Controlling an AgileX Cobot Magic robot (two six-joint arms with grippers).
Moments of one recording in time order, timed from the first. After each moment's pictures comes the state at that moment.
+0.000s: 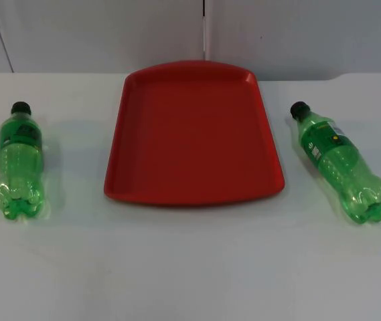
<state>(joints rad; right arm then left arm) 0.13 0.00 -0.52 -0.06 1.08 0.05 -0.24 0.17 -0.62 -0.01 1.01 -0.02</state>
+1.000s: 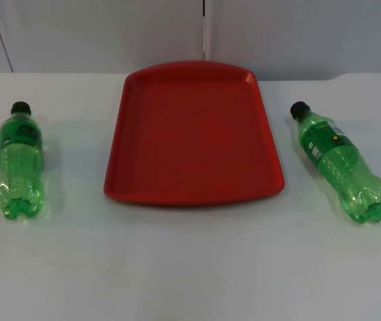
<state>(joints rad) 0.13 0.00 -0.52 -0.06 1.08 0.05 -0.24 0.69 -0.64 -0.07 0.67 -0.04</state>
